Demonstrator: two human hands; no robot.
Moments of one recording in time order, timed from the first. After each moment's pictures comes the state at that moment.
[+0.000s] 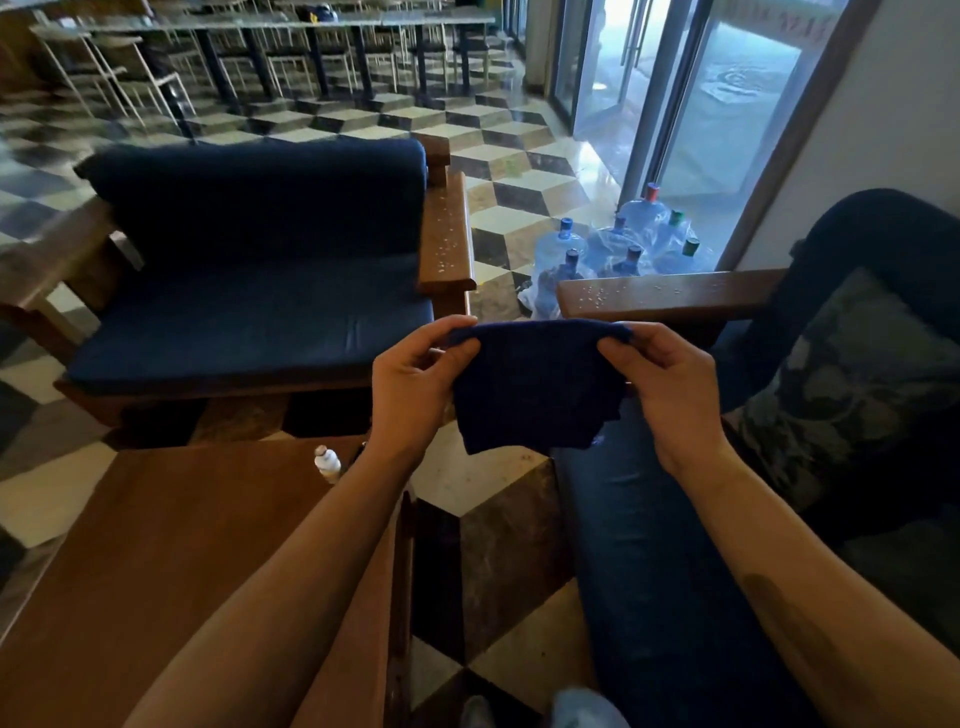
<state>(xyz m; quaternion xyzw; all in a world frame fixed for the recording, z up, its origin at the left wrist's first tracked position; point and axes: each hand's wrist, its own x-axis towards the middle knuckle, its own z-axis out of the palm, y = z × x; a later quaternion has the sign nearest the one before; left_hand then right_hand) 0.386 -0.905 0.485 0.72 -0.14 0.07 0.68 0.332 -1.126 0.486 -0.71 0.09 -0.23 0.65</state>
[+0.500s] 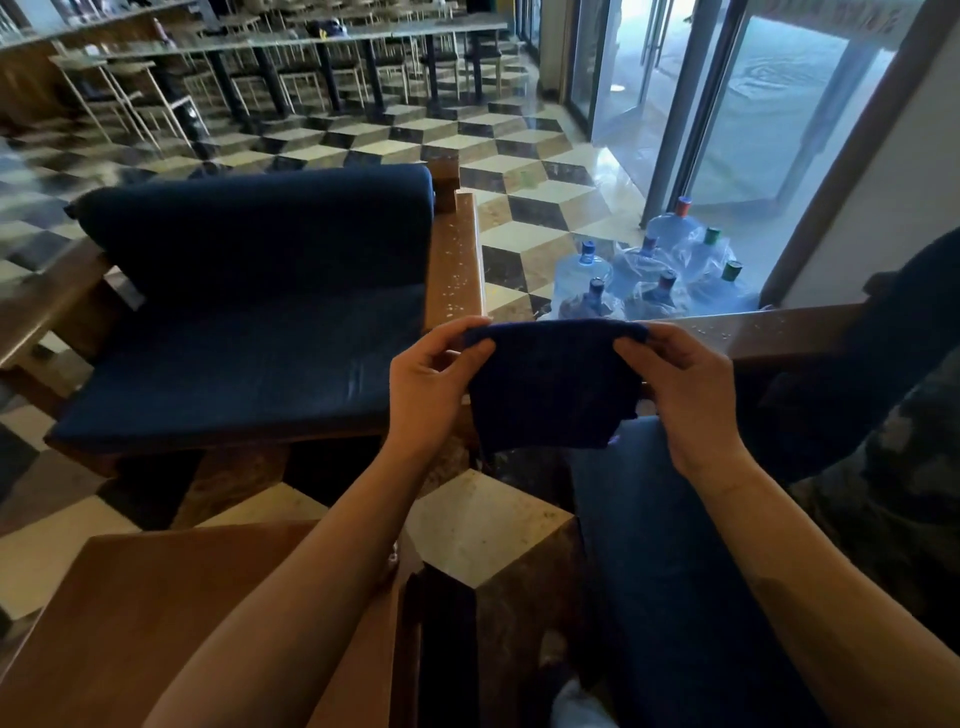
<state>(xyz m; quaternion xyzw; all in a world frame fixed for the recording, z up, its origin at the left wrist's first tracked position) 0.601 -0.965 0.472 0.73 -0.14 0.07 0.66 0.545 -1.181 0.471 -0.69 0.12 -0.23 0.68</state>
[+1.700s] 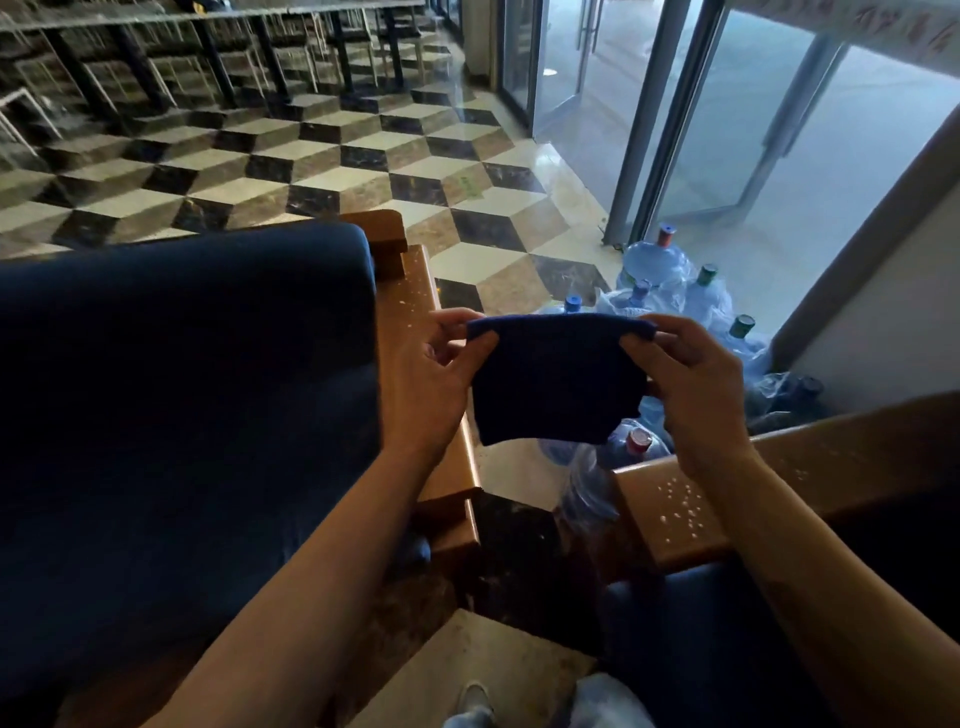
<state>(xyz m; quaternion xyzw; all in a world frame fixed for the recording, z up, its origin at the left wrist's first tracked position) 1.120 -1.064 0.465 0.70 -0.17 0.00 0.69 1.024 -1.265 0.477 -0.72 0.18 -0.29 0.60</state>
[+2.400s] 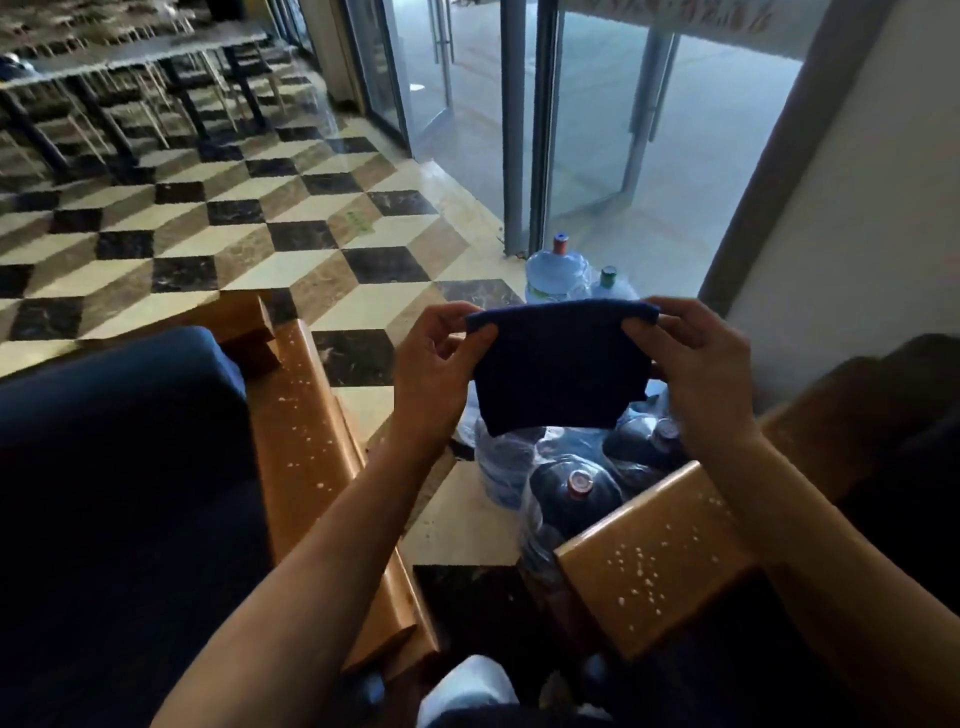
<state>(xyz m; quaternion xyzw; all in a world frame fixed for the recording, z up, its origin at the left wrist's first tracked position) 1.246 -1.282 0.475 0.71 -0.26 -0.06 0.65 1.104 -1.448 0.483 -0.67 0.27 -0.39 0.58</state>
